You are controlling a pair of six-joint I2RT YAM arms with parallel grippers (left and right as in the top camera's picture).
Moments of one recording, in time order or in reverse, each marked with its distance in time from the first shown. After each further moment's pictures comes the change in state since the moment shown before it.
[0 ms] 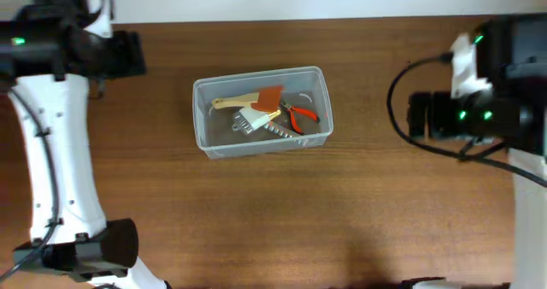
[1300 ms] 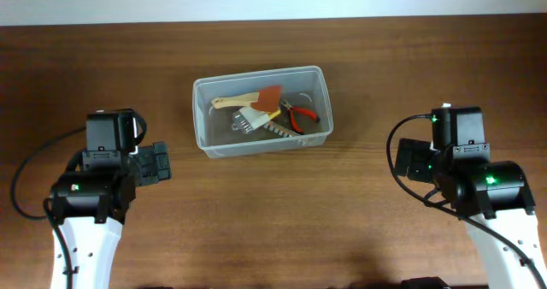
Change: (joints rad) left arm -0.051 -0.720 -1.172 0.425 -0.215 -0.057; right arm 0.000 -0.365 -0.861 0.591 0.172 0.155
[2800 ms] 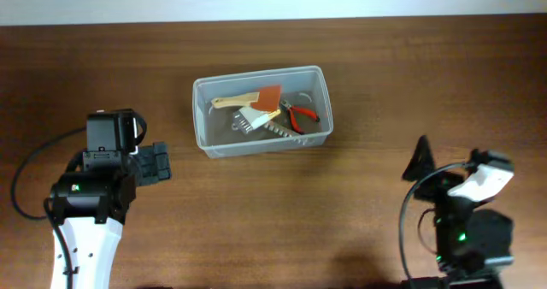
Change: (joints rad) left arm 0.000 -0.002 -0.002 0.001 -0.002 0.000; right arm 0.000 -0.747 -0.638 0.864 -0.021 0.001
